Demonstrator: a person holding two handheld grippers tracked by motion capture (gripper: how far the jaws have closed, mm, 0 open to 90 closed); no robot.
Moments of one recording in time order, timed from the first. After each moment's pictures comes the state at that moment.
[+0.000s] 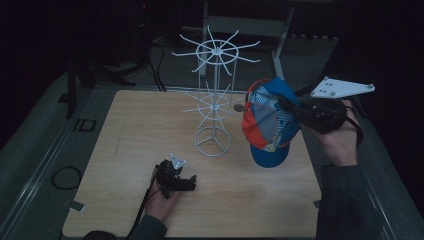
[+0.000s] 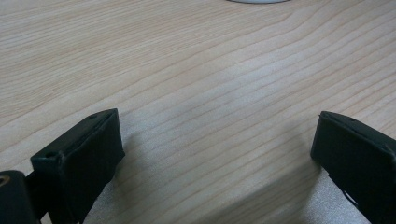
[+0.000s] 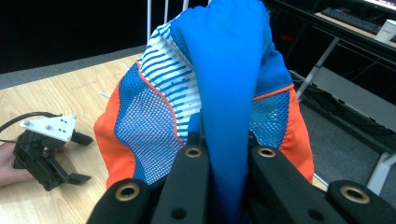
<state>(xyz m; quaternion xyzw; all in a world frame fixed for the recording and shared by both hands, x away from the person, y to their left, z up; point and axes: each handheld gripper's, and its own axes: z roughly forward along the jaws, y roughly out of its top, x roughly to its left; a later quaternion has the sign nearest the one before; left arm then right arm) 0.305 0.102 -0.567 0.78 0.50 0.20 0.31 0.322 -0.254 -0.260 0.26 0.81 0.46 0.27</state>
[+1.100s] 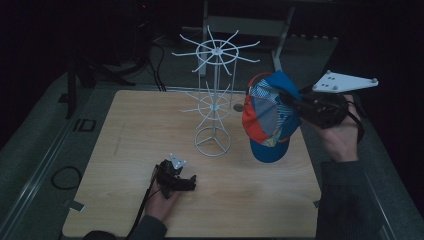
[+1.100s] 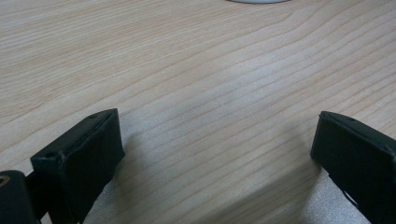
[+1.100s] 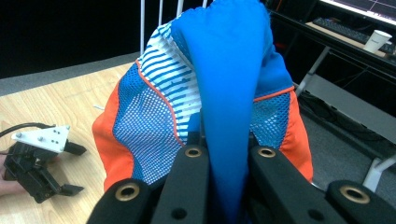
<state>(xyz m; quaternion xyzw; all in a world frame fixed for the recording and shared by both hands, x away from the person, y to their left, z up) 0.305 0.102 -0.567 0.78 0.50 0.20 0.31 0.325 -0.253 -0.249 0.26 0.80 0.47 0.28</state>
